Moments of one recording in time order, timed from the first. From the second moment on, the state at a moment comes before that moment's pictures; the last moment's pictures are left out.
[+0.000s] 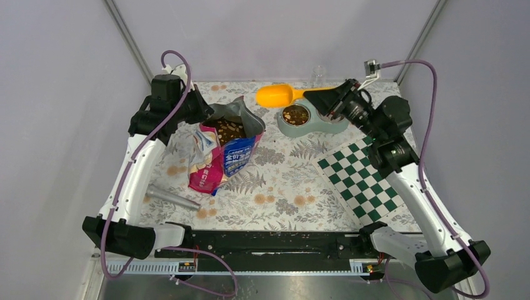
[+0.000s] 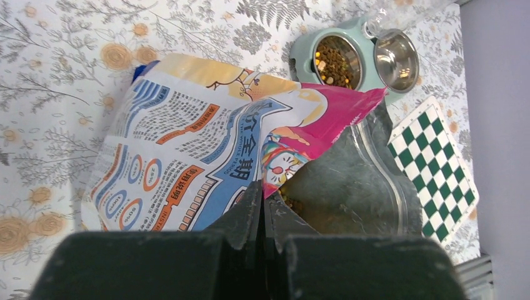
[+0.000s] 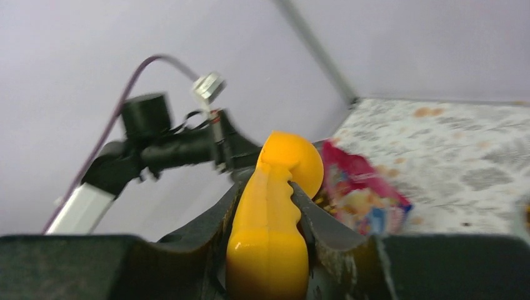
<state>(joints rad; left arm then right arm) -0.20 1.27 1.48 -0.77 0.17 -0.43 0.33 1.07 1.14 0.11 -0.42 0.77</state>
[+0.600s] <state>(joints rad) -0.30 1.27 1.46 -0.74 0.18 -0.48 0.70 1.18 1.18 -0.23 -0.22 0.60</state>
